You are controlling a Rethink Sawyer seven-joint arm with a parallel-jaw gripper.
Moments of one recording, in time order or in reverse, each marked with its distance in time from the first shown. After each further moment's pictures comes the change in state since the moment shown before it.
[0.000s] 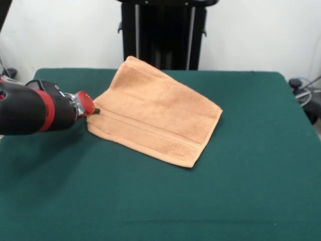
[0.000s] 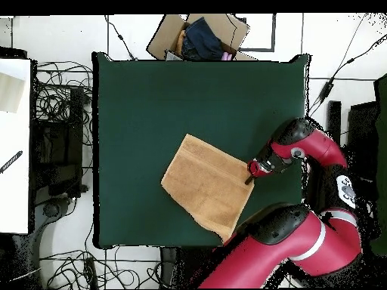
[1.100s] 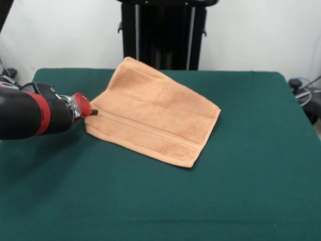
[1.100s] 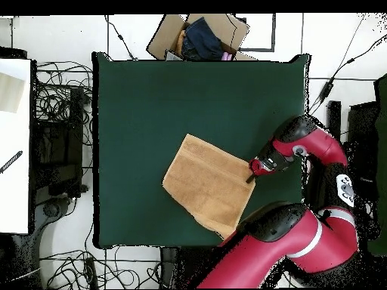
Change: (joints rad) arm 0.000 0.029 0.003 -0.059 -0.002 0.050 -0.018
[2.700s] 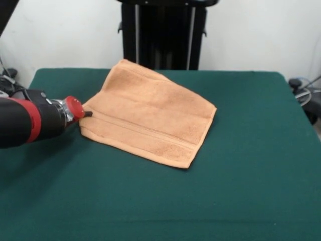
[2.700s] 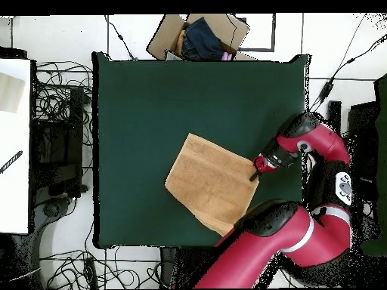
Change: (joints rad) arm 0.001 0.079 0.006 -0.163 -0.011 0.133 -0.052
